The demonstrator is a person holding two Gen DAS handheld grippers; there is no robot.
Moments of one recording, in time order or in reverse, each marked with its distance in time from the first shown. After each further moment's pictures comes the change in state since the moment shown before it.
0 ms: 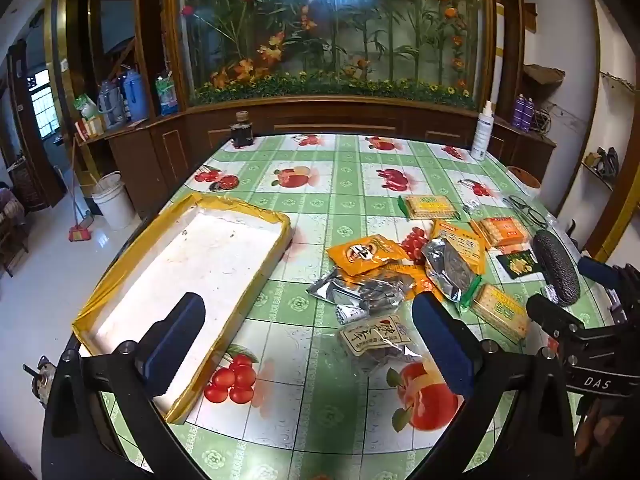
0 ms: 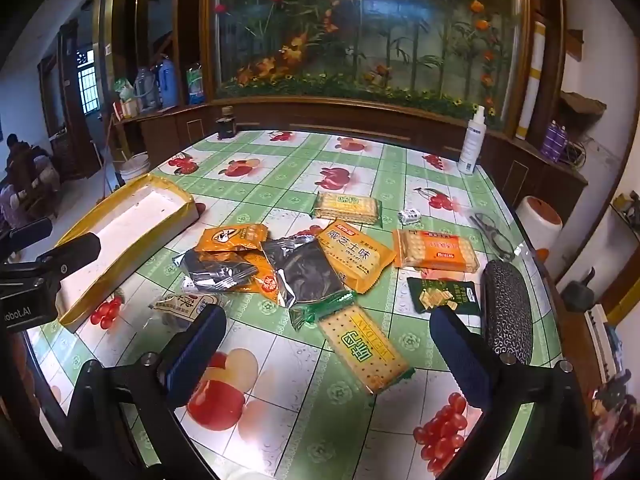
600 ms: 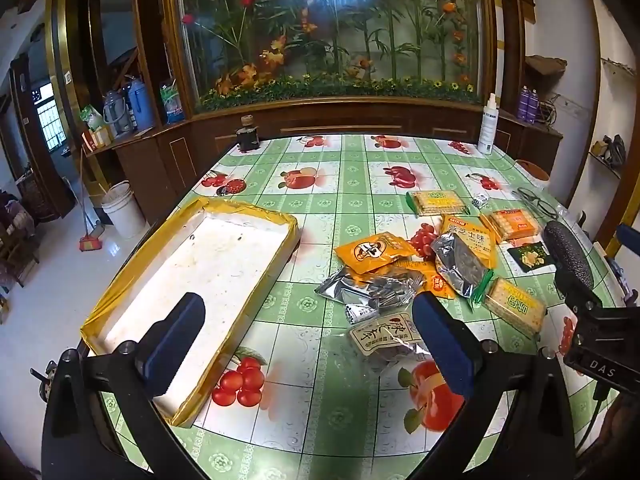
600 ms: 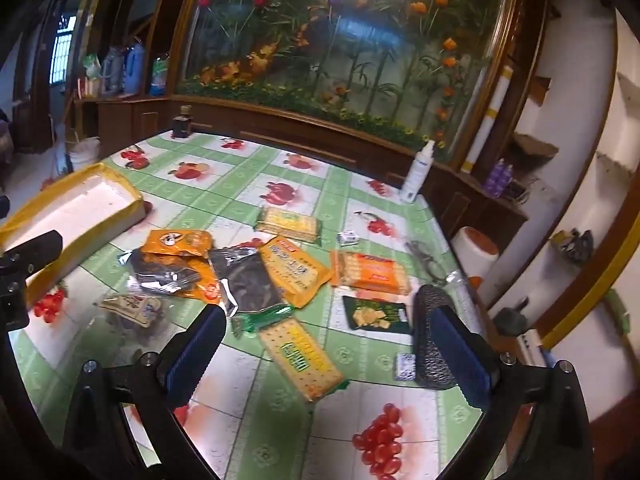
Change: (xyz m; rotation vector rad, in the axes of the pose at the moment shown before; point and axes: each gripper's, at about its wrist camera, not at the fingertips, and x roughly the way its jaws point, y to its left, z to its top) left arm 0.003 -0.007 -0.004 0.054 0.014 0.066; right arm -0.014 0.013 0.004 -0.094 -0.075 -0.287
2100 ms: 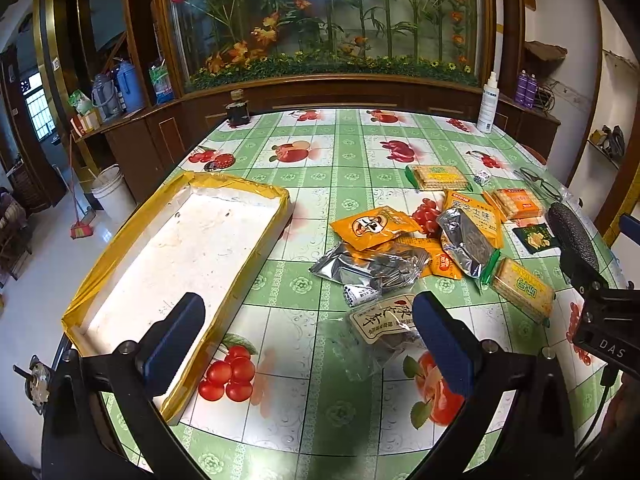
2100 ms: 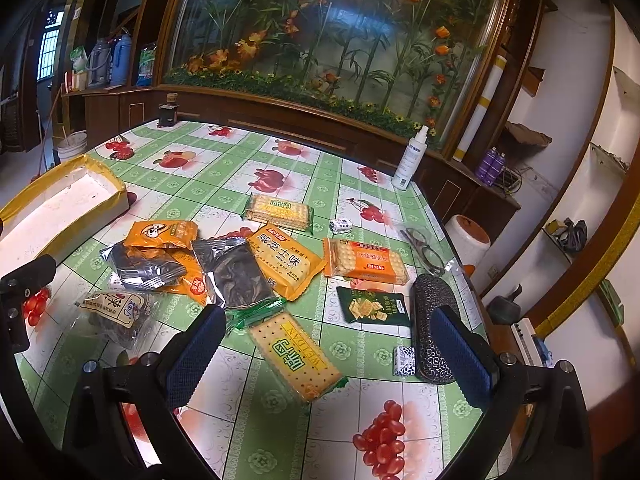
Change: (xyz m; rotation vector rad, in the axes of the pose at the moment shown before) left arm 0.024 0.001 -0.010 0.002 0.073 -0.042; right arm 0.019 0.001 -0.005 0.023 0.049 0.001
